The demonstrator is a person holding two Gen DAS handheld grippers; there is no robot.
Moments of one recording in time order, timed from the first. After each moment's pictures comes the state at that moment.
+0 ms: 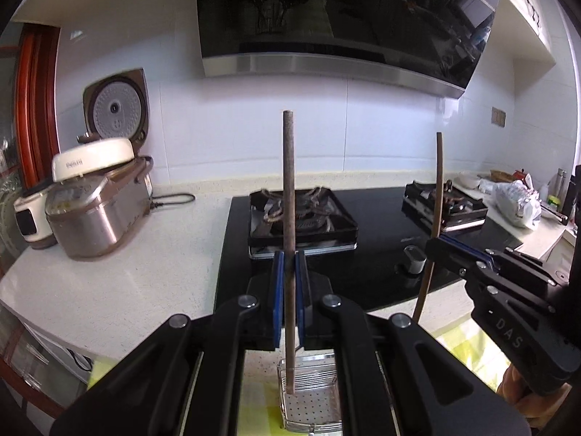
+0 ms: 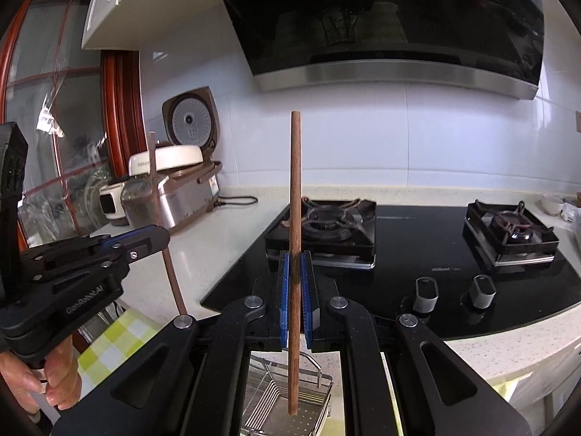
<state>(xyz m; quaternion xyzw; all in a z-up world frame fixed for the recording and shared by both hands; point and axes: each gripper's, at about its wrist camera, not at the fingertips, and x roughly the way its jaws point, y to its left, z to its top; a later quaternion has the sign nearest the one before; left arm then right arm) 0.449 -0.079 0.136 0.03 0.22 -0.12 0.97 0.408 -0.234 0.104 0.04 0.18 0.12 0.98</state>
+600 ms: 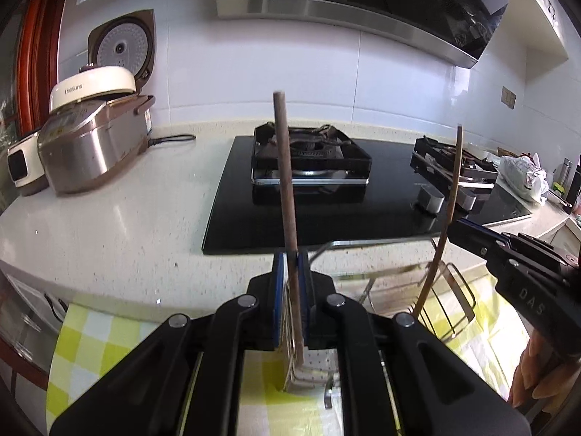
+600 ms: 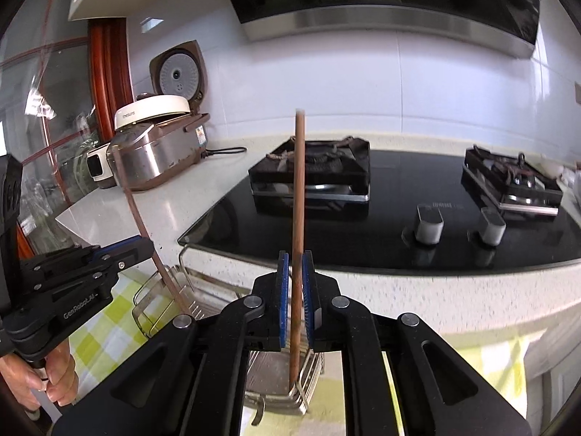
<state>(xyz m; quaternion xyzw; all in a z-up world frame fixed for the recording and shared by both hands) 0.445 -0.063 0.045 0.01 0.28 -0.12 0.95 0.408 -0.236 0.034 0.04 0.25 0.10 0.96</state>
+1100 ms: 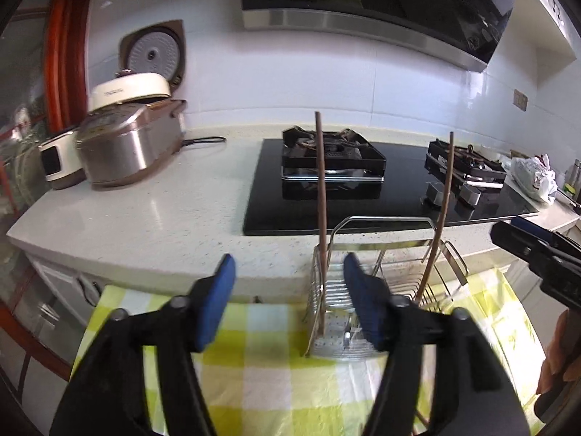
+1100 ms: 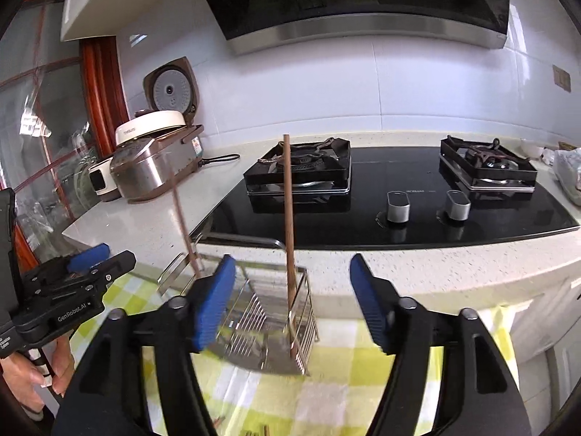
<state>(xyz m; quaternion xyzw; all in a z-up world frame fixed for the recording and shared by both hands) 0.378 -0.035 0.061 0.02 0.26 -0.07 0.96 0.344 -0.260 0.050 0.06 0.24 0.09 0.96</state>
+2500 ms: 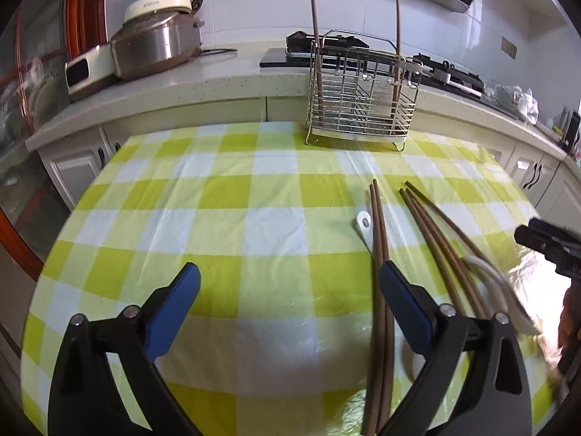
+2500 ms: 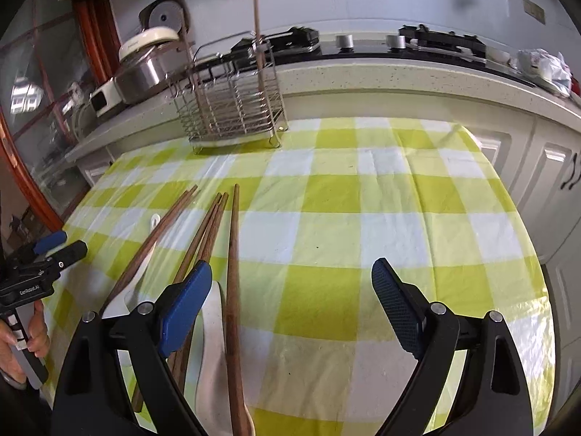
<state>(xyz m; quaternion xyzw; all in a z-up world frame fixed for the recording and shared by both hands) 0.184 0.005 -0.075 0.03 0.37 -0.07 0.93 0.166 -0.287 -0.098 0.07 0.38 0.08 0.92</state>
